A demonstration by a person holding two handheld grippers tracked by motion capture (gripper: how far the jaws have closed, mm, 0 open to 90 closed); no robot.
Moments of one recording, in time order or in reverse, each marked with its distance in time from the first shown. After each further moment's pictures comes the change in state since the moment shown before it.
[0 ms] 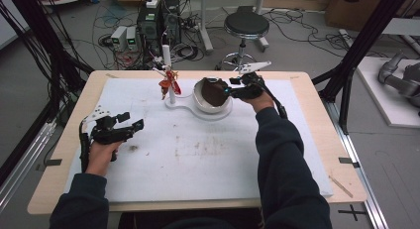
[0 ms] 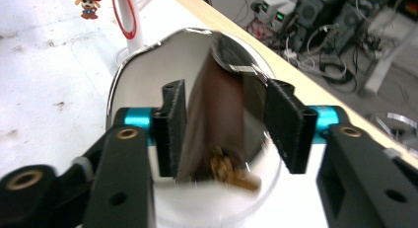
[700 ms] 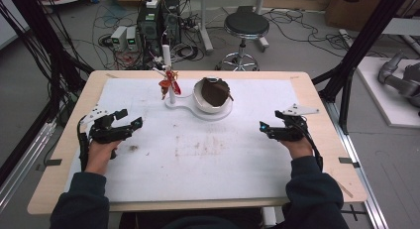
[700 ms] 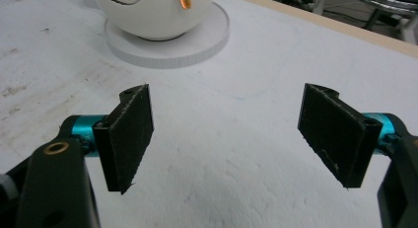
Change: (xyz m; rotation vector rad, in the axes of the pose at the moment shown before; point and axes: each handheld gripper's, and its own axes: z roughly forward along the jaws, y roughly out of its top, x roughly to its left) left arm 0.000 0.003 -0.002 -0.058 0.008 0.054; right arm 0.038 -0.126 -0.110 -0.011 -0.227 0.204
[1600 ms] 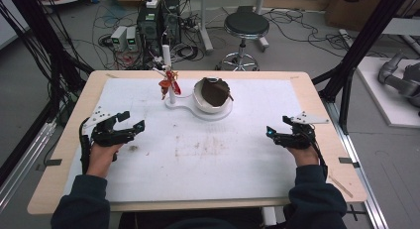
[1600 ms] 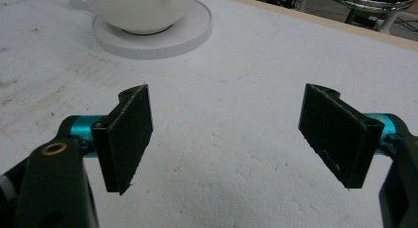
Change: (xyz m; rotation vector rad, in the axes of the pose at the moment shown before) left arm -0.011 -0.002 -0.002 0.013 -0.016 0.029; right arm -0.001 -0.017 -0.015 -0.031 -0.038 0.018
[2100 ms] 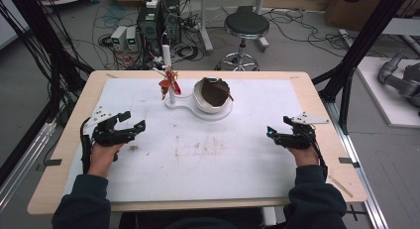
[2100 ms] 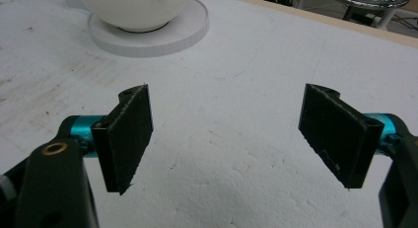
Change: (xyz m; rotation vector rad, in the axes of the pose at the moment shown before) left arm 0.001 -0.001 0.002 0.003 -0.002 -0.004; right arm -0.002 -0.002 0.000 0.003 -0.006 0.010
